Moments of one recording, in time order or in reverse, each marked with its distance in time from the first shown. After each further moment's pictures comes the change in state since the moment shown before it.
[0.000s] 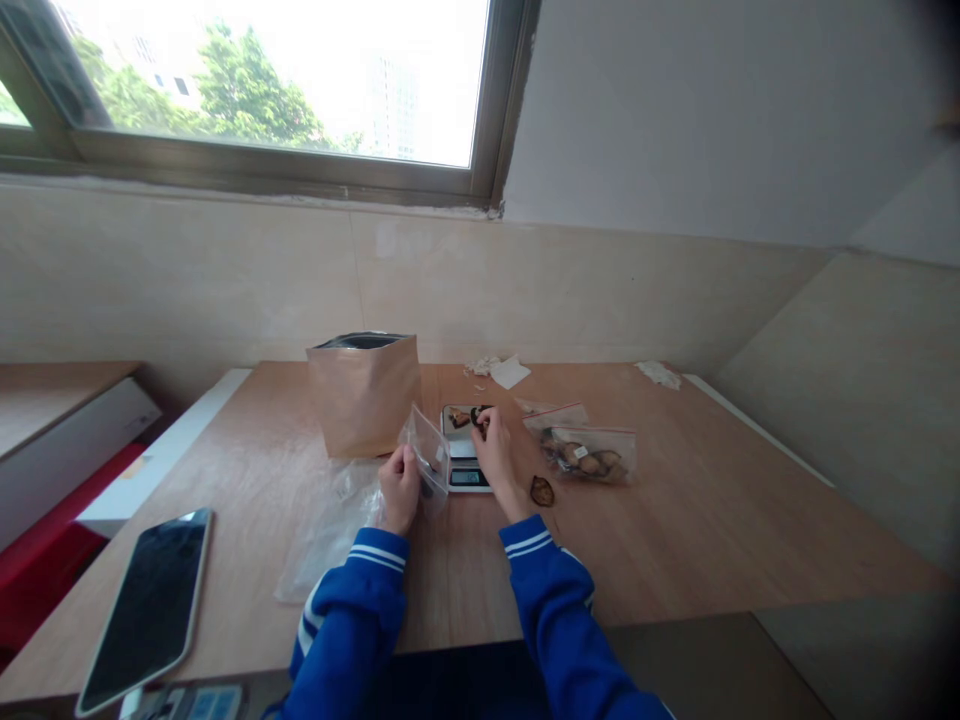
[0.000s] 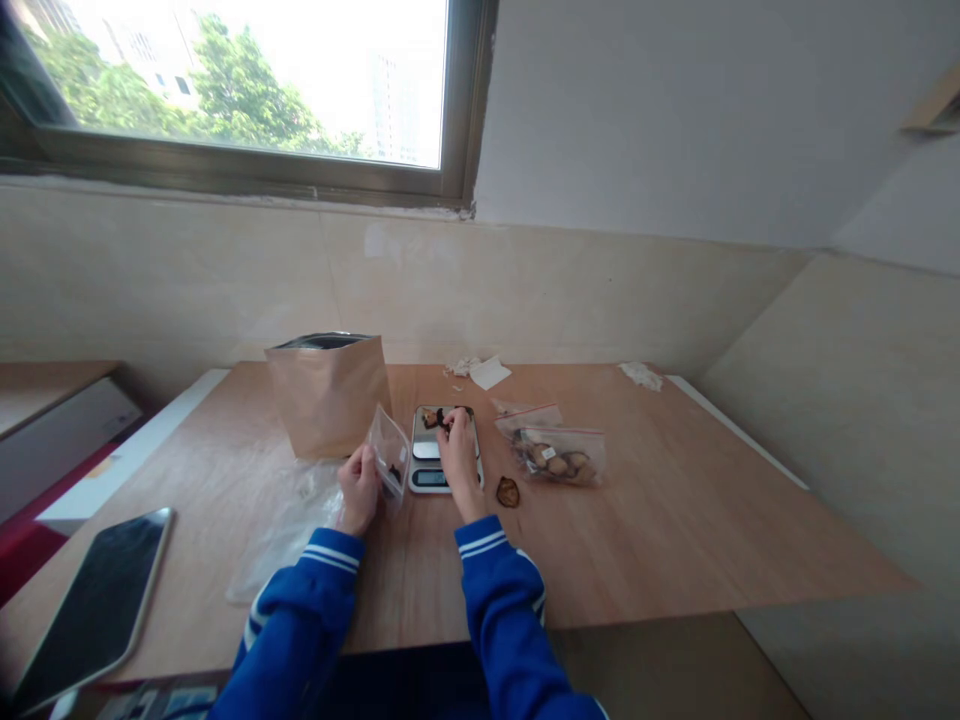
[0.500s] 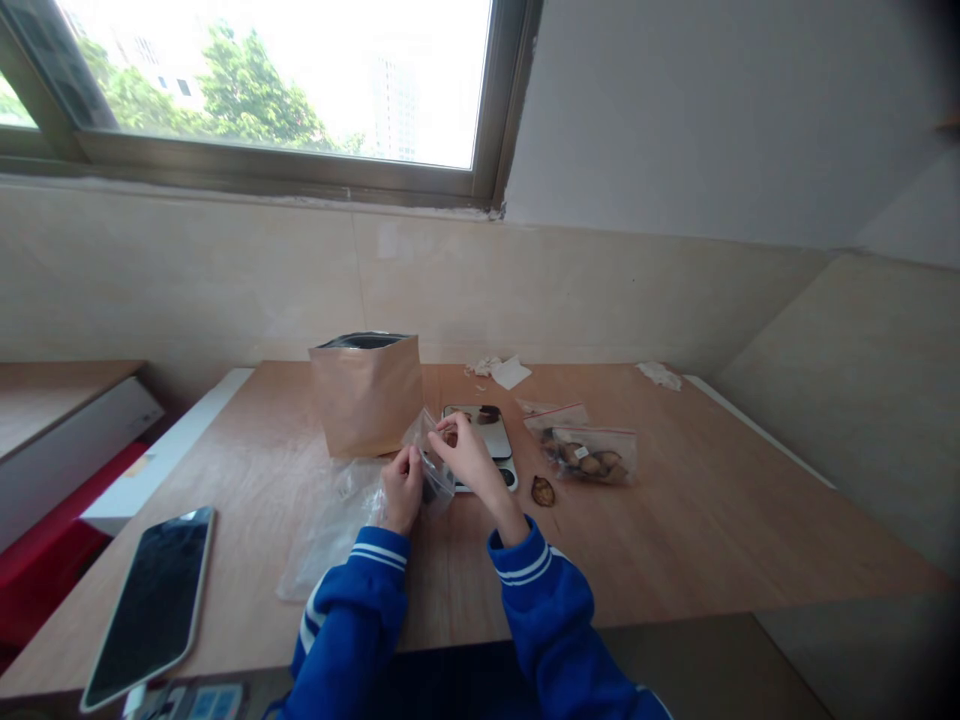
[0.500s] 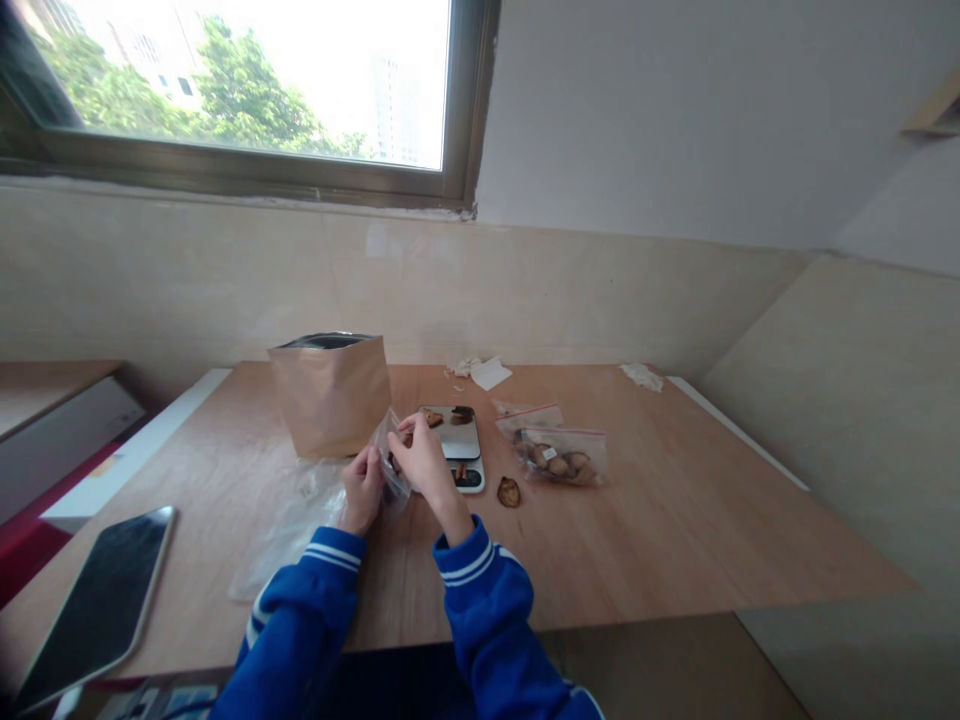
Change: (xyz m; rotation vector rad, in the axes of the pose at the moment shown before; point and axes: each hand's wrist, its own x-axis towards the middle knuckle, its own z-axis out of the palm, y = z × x) left_hand 0.000 -0.002 0.000 0.011 -0.063 0.038; right_hand -0.013 -0.078 -0.004 0.215 -0.335 0.170
